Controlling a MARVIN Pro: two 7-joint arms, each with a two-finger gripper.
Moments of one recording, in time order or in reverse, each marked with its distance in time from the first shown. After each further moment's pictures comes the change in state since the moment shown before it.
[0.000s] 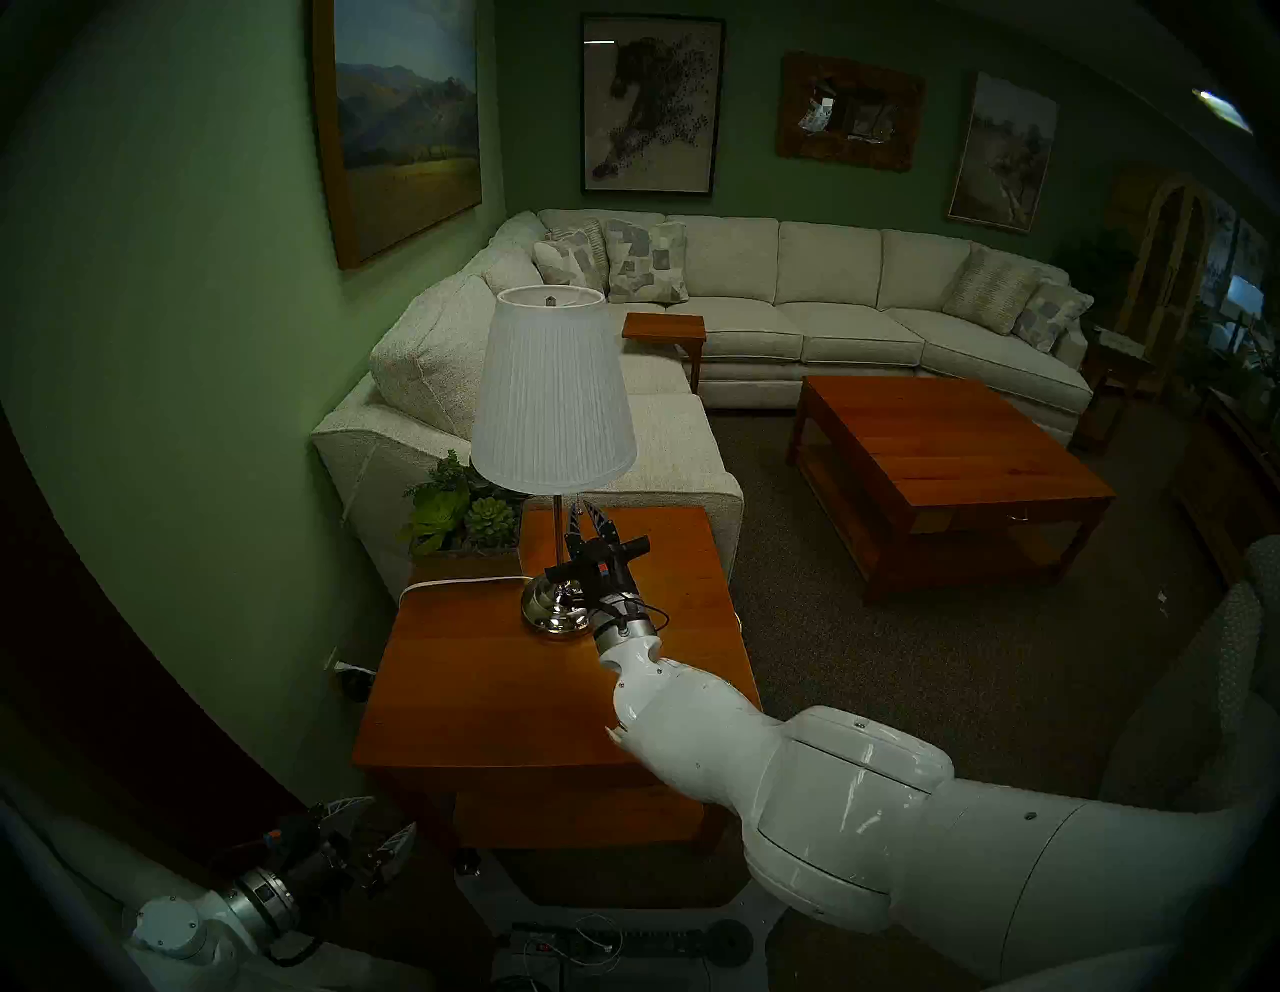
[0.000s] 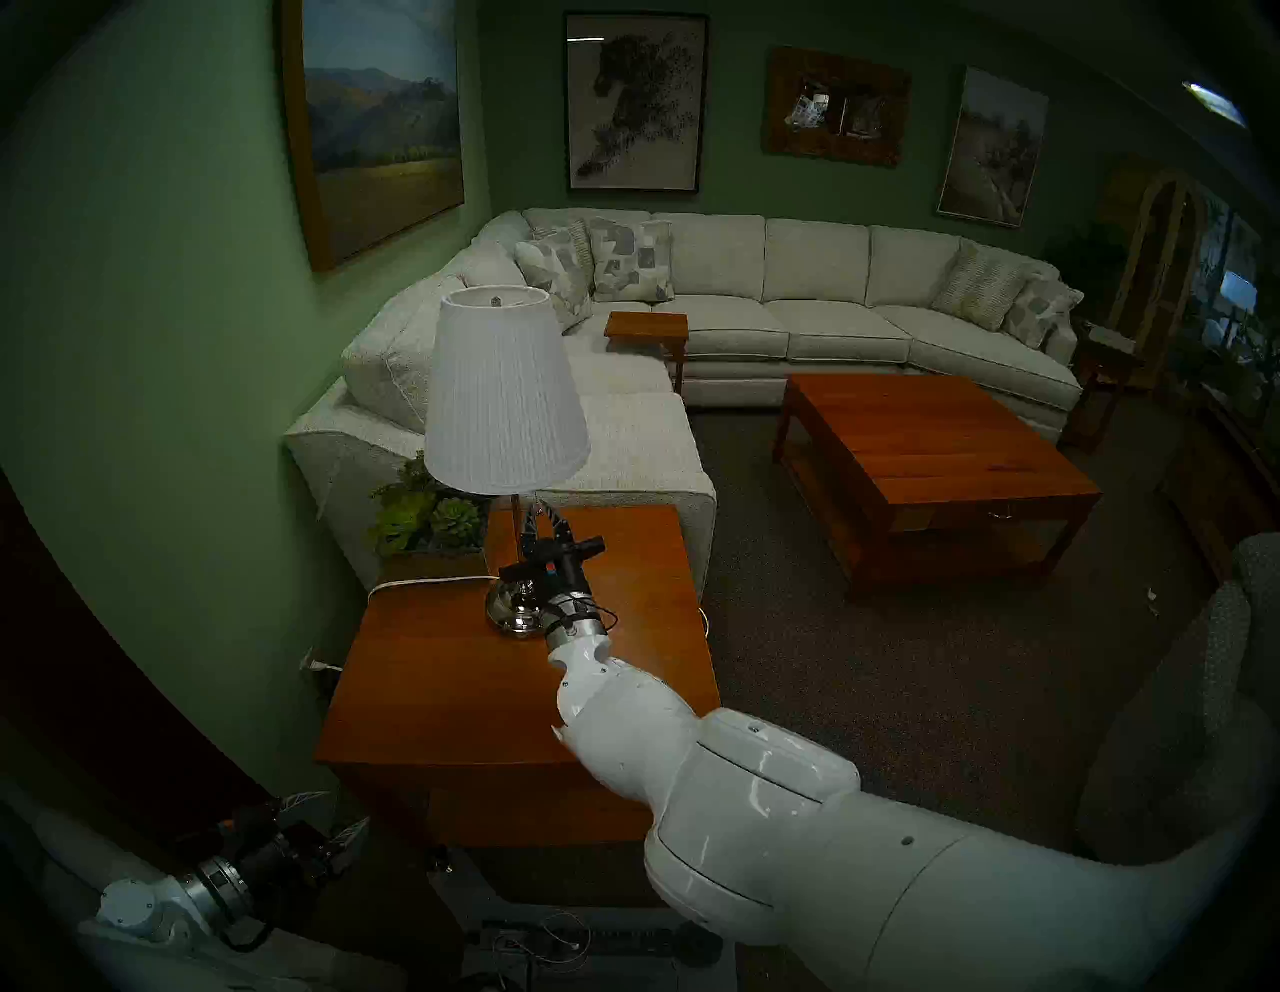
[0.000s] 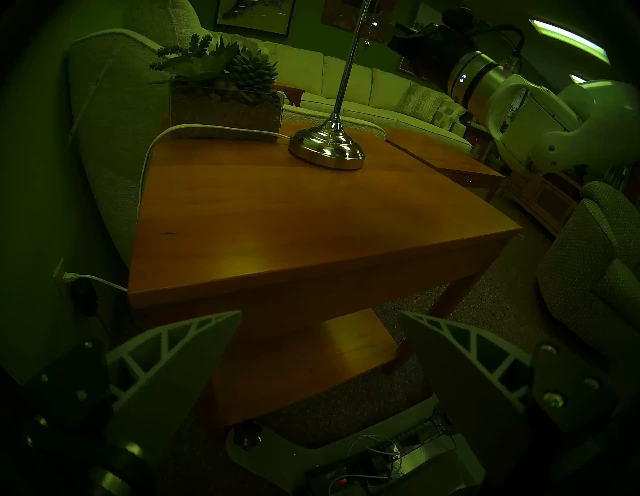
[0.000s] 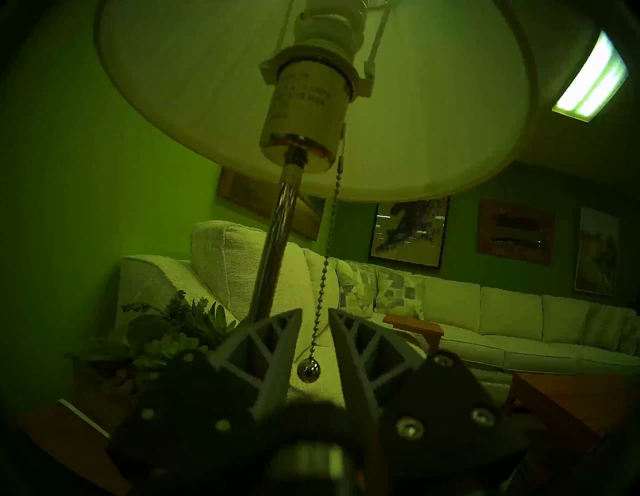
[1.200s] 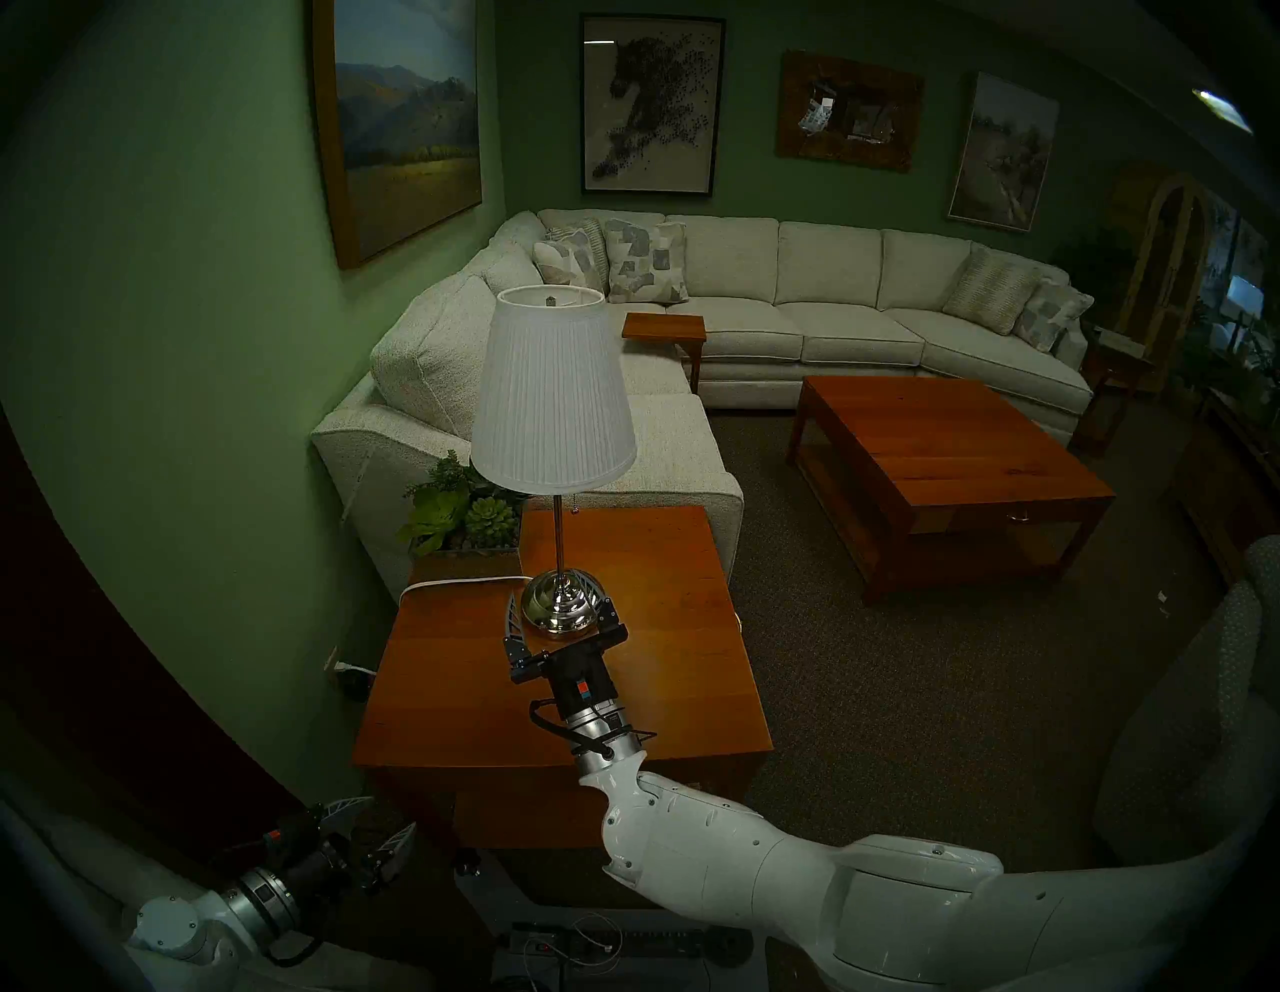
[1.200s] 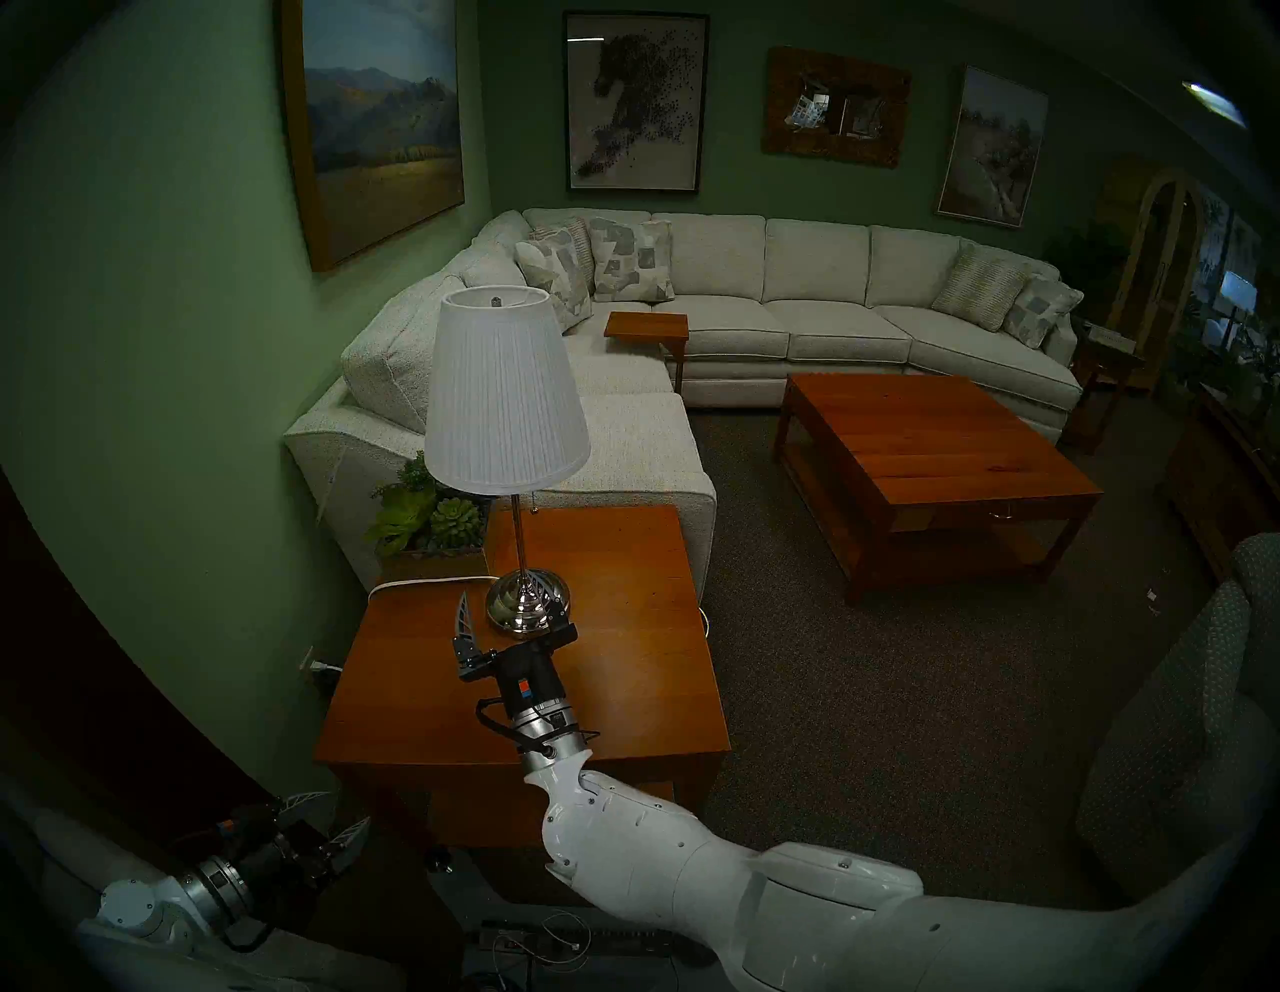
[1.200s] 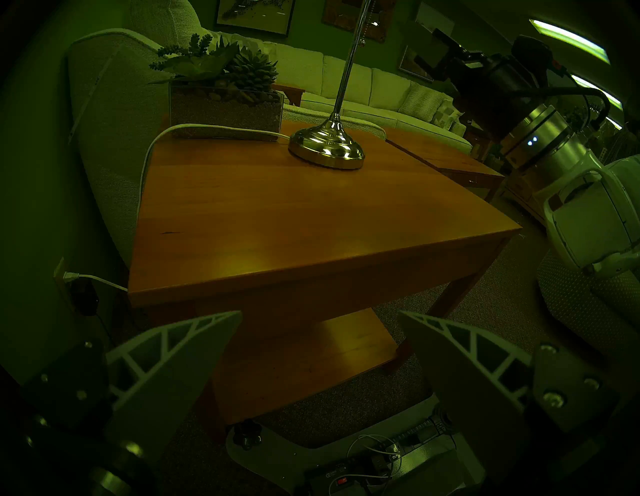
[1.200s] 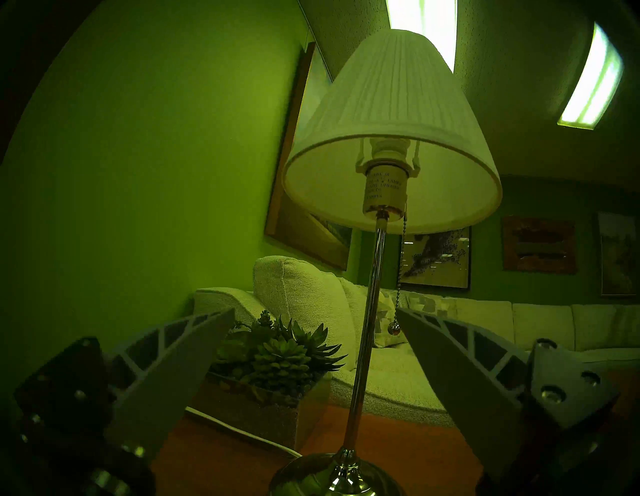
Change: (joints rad) left arm 0.001 0.000 0.000 0.000 0.000 0.000 0.000; right arm -0.285 0.200 -0.066 -0.460 -0.356 -0.011 -0.271
